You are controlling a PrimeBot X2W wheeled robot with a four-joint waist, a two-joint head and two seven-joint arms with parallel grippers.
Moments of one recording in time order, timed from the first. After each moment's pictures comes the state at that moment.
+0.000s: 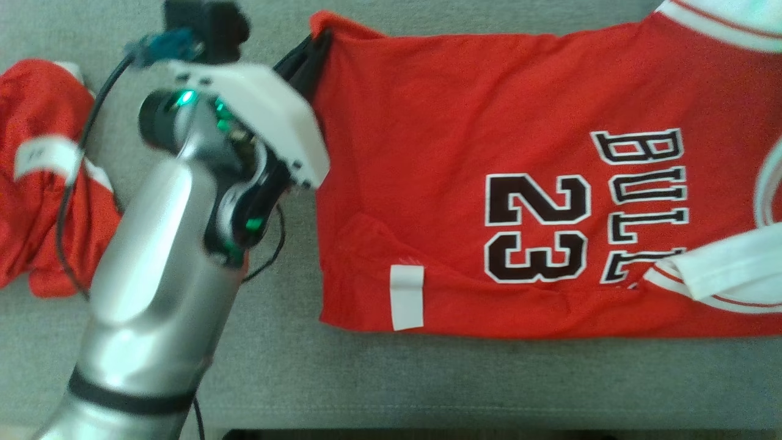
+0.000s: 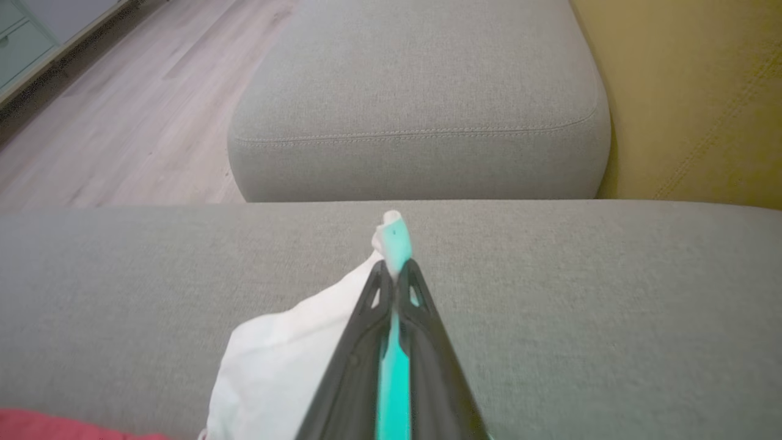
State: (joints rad) left arm -0.67 0.13 -0.41 0.11 -0.55 0.11 0.39; right arm -0.88 -0.48 0.01 0.27 0.56 0.13 0.69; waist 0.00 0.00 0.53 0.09
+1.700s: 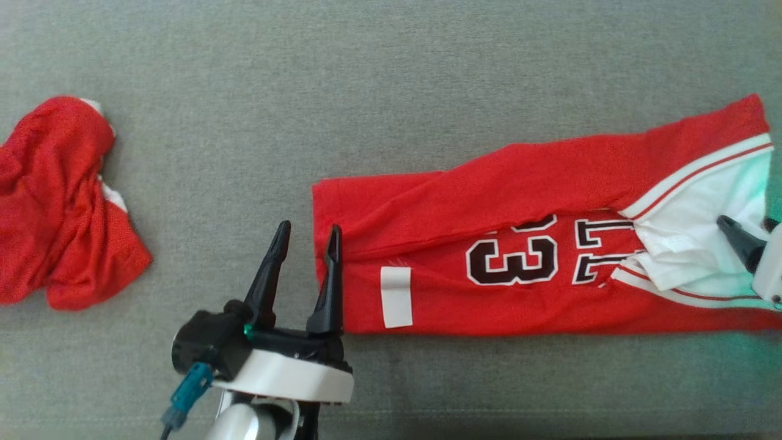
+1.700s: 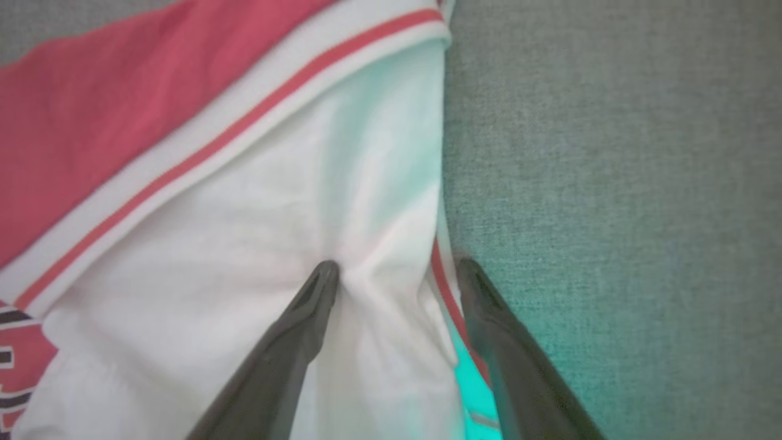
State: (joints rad) left arm -0.01 0.09 -0.47 -0.14 -0.35 0.18 -0.25; right arm -0.23 -0.32 -0.22 0.08 0.40 0.13 0.95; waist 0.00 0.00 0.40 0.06
